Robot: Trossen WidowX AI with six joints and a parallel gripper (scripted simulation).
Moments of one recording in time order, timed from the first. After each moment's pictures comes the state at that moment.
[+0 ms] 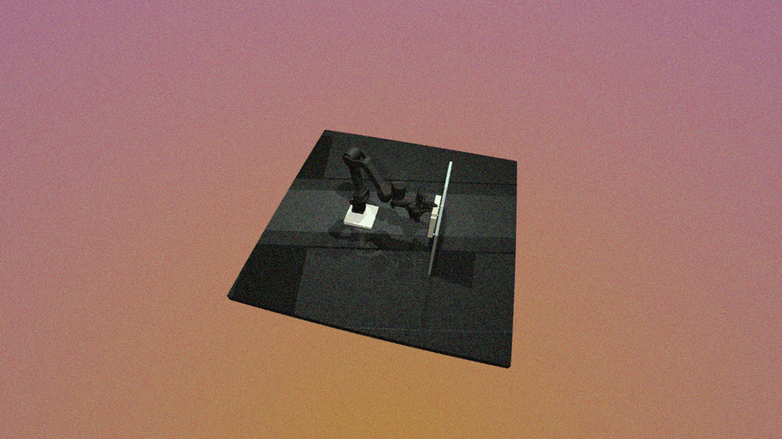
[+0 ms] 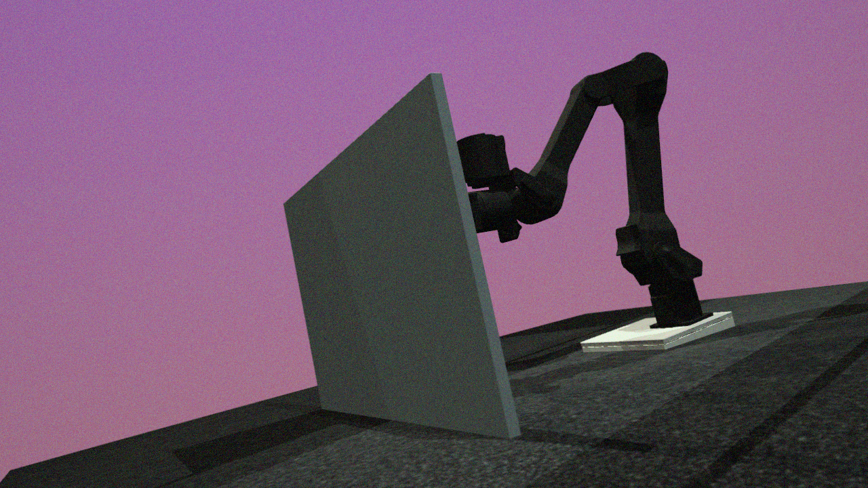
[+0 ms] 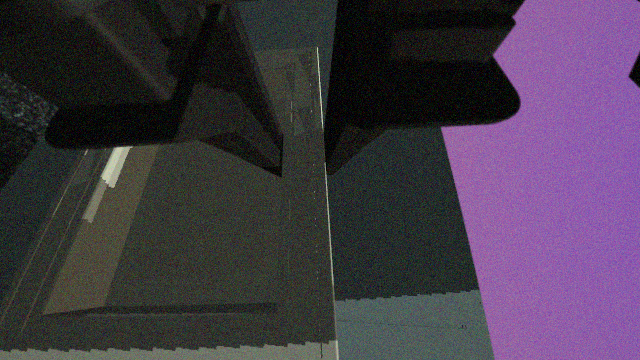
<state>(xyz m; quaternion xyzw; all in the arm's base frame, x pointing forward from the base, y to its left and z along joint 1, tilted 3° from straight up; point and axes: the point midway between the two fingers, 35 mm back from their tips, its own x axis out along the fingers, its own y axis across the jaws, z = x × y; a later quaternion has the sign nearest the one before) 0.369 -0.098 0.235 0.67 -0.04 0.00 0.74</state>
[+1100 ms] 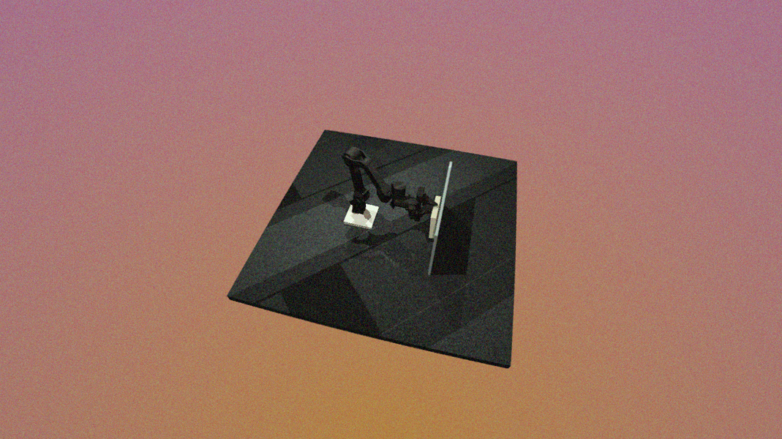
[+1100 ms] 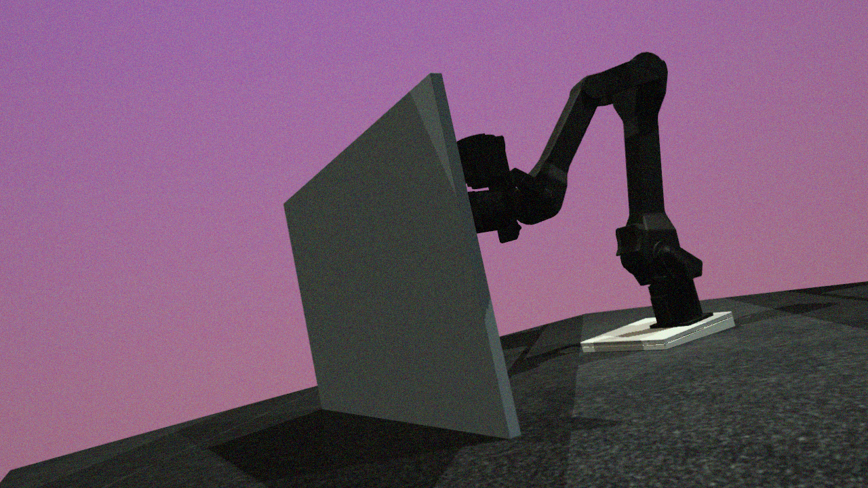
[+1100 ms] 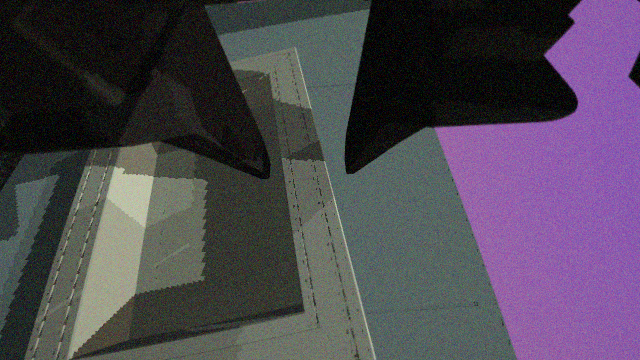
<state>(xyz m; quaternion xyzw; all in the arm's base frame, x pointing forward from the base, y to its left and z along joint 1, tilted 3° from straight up) 0.369 -0.099 0.234 0.71 -0.04 0.00 0.70</state>
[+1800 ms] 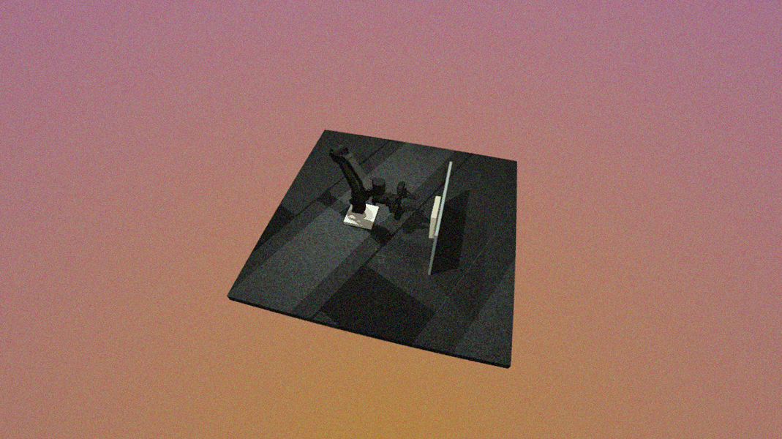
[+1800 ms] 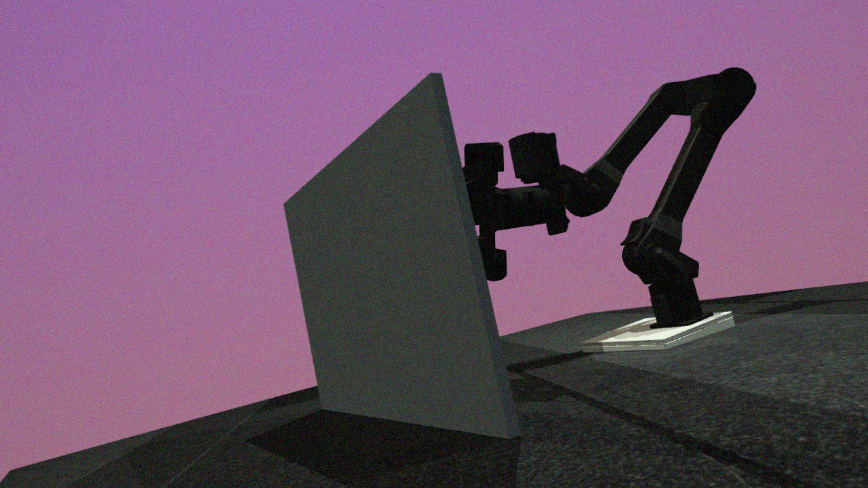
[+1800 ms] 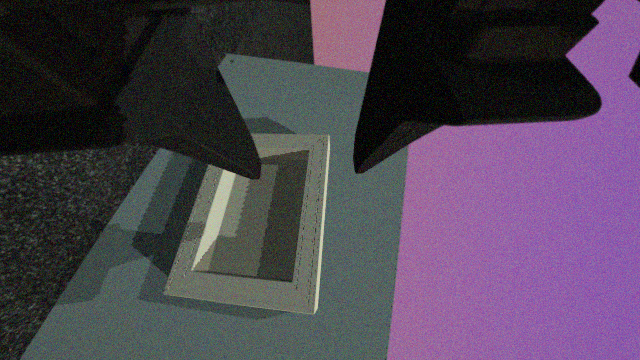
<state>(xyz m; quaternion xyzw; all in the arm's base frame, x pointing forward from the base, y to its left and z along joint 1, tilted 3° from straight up) 0.276 -0.095 0.228 0.59 -0.04 -0.01 0.81</state>
